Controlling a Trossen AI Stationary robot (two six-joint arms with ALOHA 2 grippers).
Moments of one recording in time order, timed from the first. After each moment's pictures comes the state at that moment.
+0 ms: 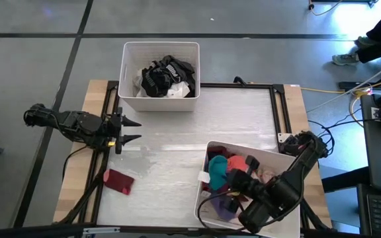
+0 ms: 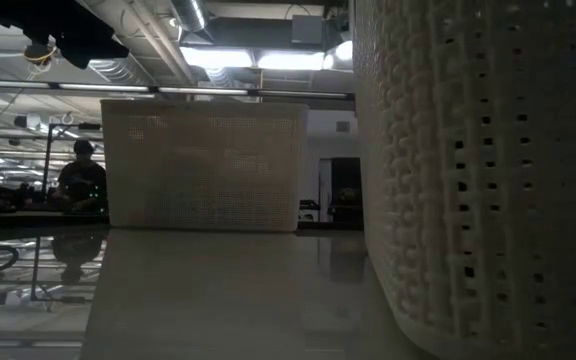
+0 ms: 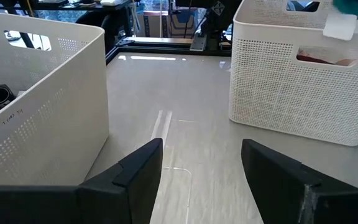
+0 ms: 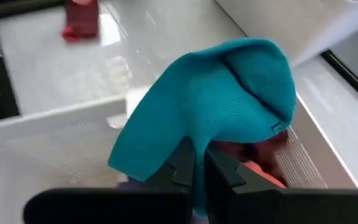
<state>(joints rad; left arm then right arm) -0.28 0.38 0.53 -0.49 -0.43 -0.12 0.78 1.93 2.16 -1.57 0.76 1.18</state>
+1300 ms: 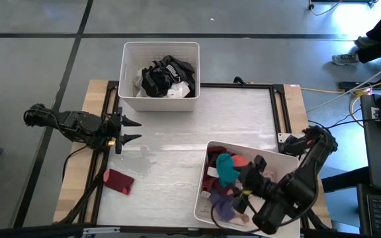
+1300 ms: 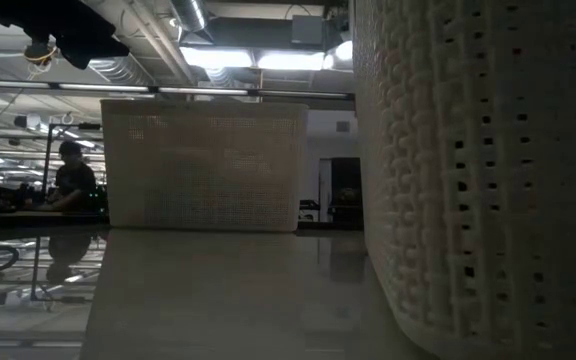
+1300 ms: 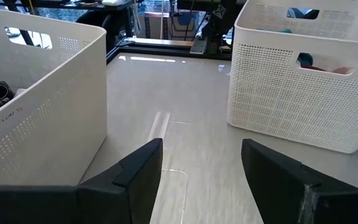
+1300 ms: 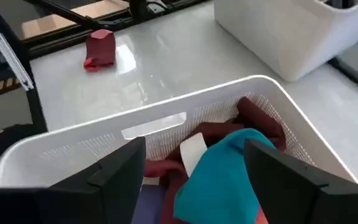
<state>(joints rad) -0.28 0.38 0.53 -0.48 -0.43 -0.15 0.84 1.82 2.03 -1.48 0.85 1.25</state>
